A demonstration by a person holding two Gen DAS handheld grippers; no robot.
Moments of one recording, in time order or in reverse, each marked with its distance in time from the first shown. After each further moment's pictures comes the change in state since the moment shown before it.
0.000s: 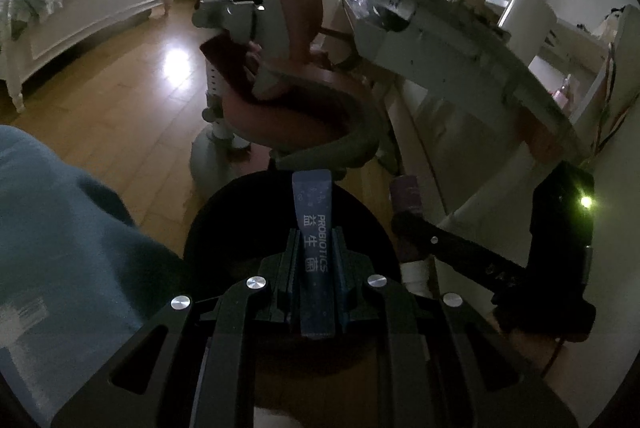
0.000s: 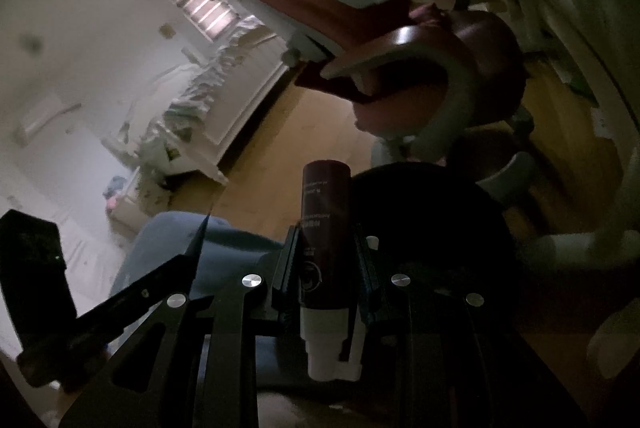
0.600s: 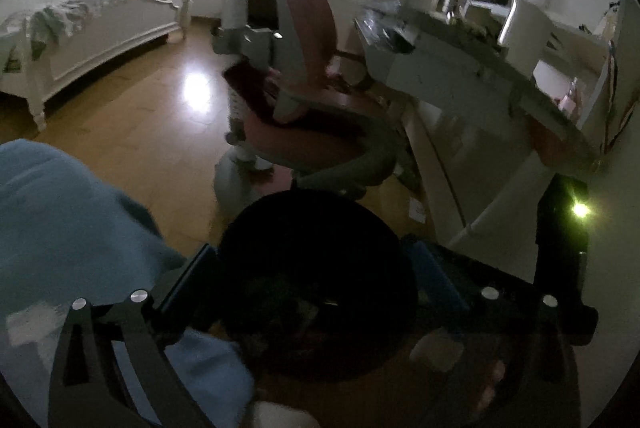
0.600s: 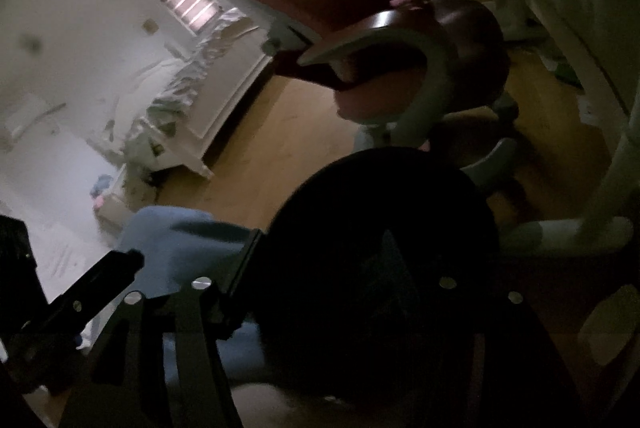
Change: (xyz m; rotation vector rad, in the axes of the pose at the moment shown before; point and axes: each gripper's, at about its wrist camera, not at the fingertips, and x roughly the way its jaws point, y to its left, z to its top) left arm -0.041 0.001 -0.008 0.015 -0.099 0.101; right arm 0.002 0.002 -0.014 0.014 0.027 -0.037
